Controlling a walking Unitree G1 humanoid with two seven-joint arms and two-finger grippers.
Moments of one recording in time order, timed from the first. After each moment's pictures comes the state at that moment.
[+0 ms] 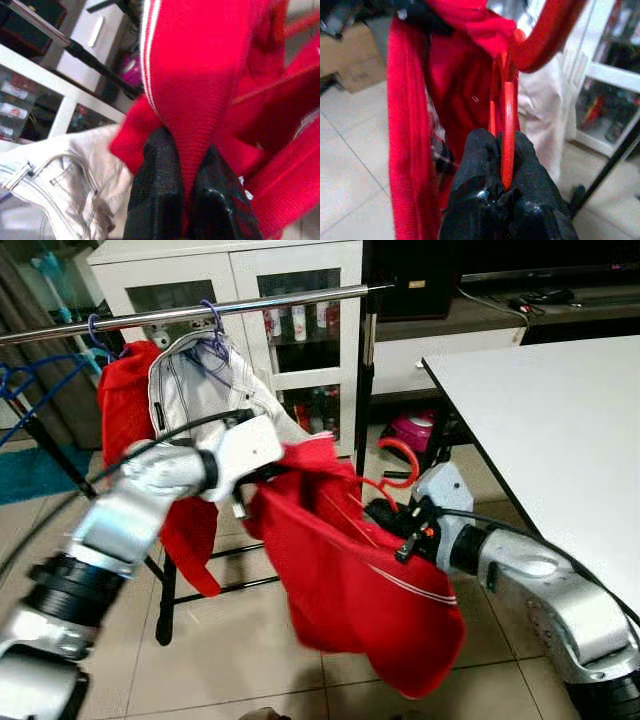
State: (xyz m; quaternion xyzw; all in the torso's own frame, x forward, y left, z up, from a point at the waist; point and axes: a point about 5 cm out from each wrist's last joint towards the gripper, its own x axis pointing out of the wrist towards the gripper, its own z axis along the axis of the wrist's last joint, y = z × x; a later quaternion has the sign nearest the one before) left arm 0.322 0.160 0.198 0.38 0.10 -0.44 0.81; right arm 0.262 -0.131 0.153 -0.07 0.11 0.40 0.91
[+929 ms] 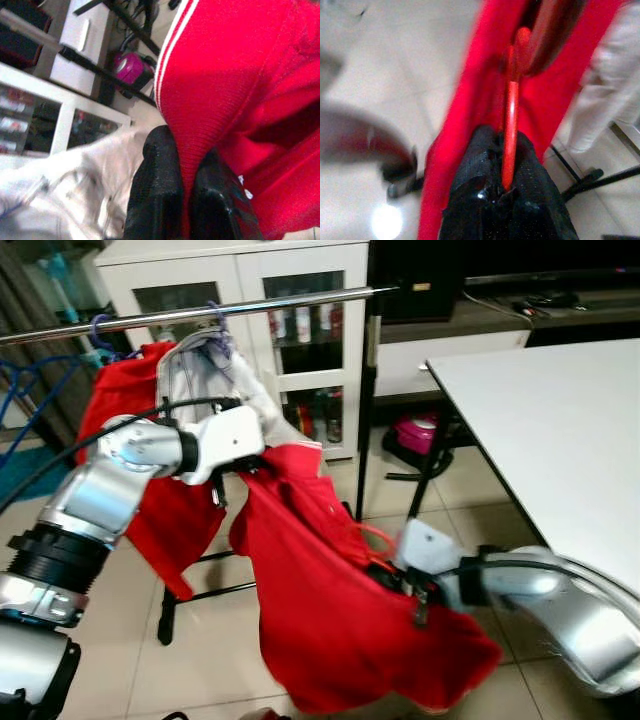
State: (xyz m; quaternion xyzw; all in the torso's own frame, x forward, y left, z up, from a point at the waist) left arm 0.339 0.169 0.207 0.41 0.09 -0.47 0.77; right arm 0.243 -0.123 0.127 -0.20 0.19 0.52 0.81
